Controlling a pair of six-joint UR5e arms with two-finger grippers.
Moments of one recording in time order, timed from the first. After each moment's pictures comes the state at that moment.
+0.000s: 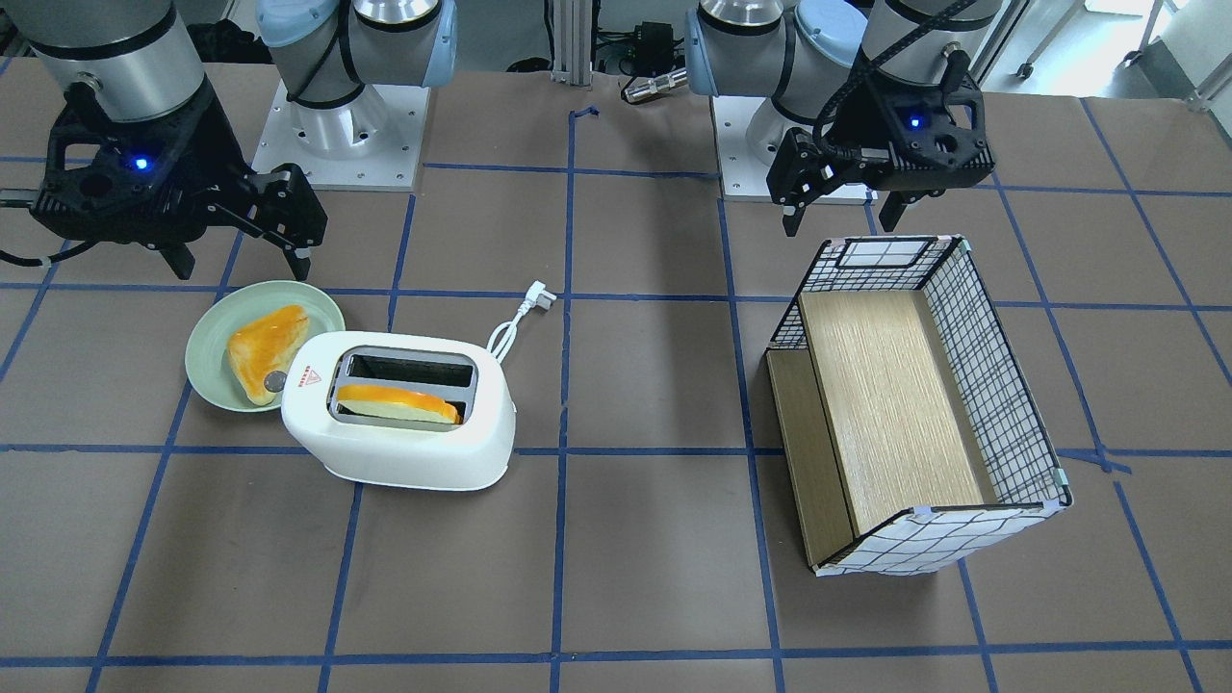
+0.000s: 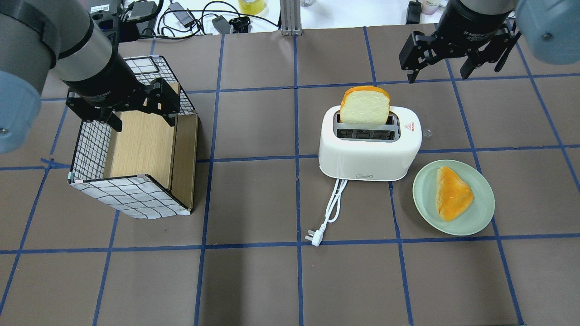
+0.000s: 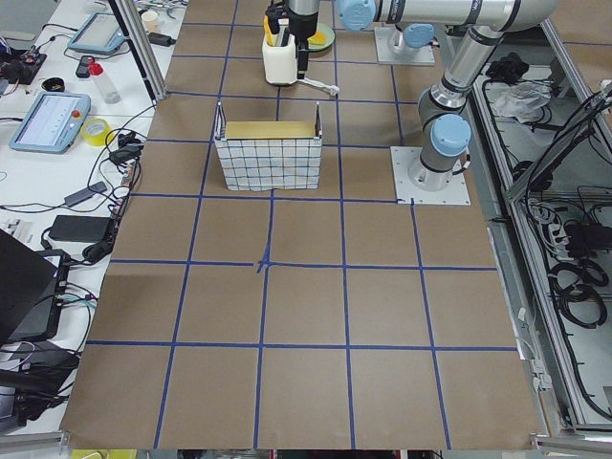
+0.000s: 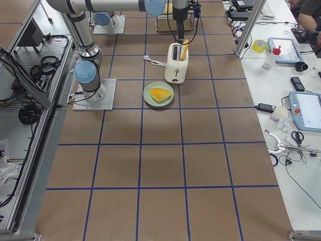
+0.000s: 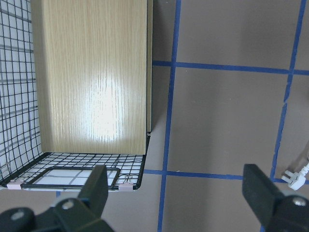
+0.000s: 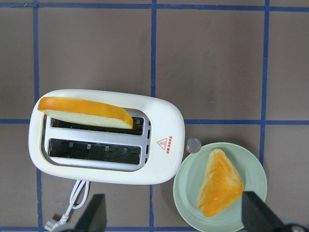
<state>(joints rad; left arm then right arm) -1.57 -1.47 -1.67 -1.51 1.59 -0.08 1.55 -1.54 1.52 -1.64 -1.59 -0.04</state>
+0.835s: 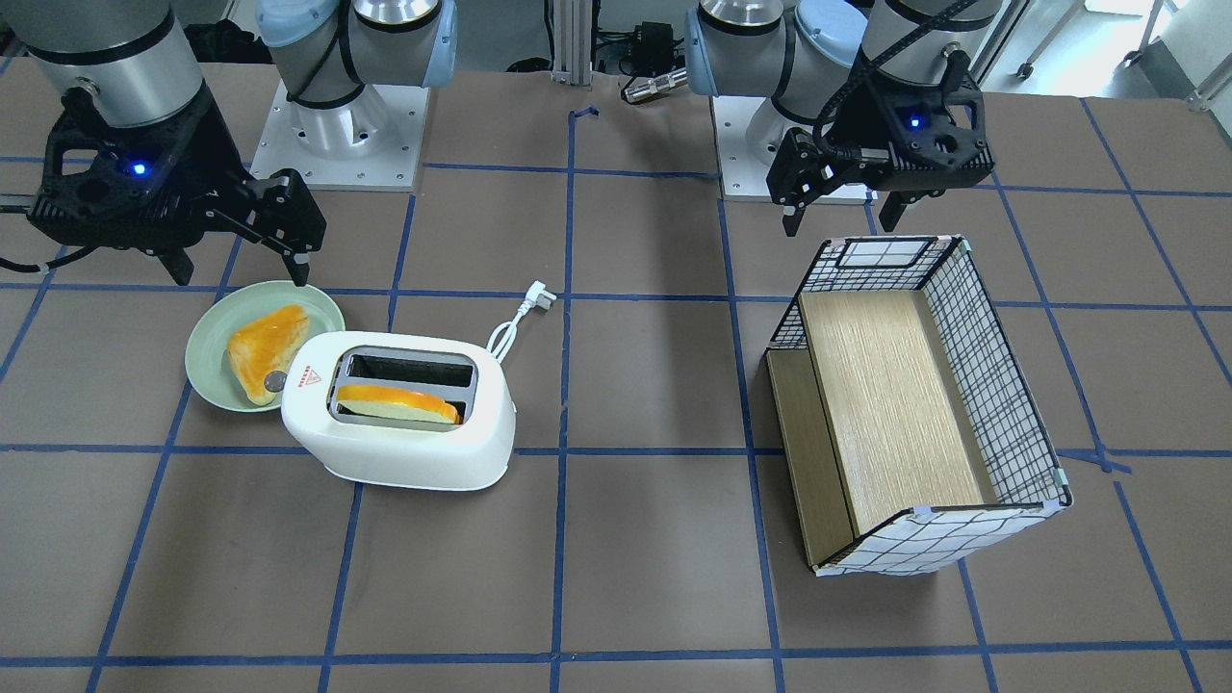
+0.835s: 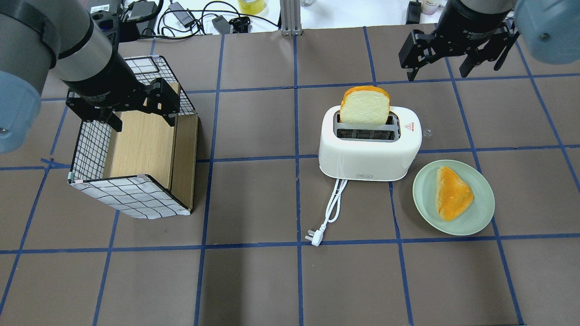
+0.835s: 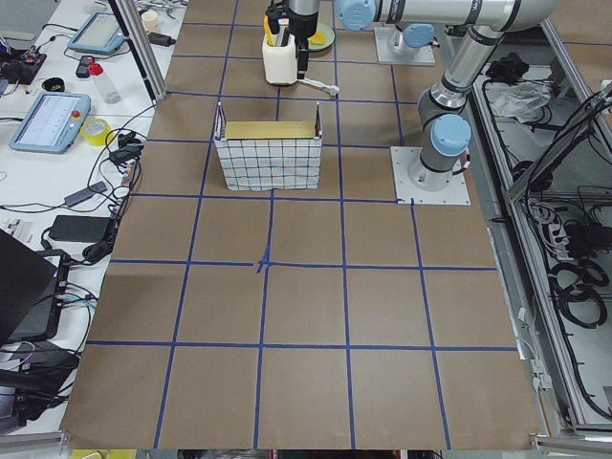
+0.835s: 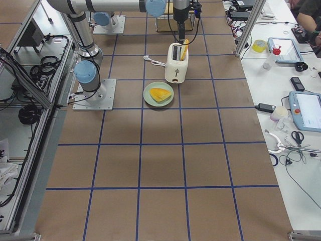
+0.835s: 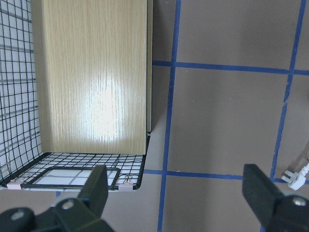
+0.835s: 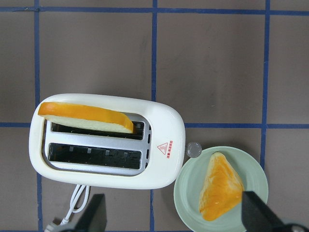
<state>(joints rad) -1.57 -1.47 -1.67 -1.51 1.59 -0.08 1.55 -1.53 1.52 -1.65 -1.58 -0.04</state>
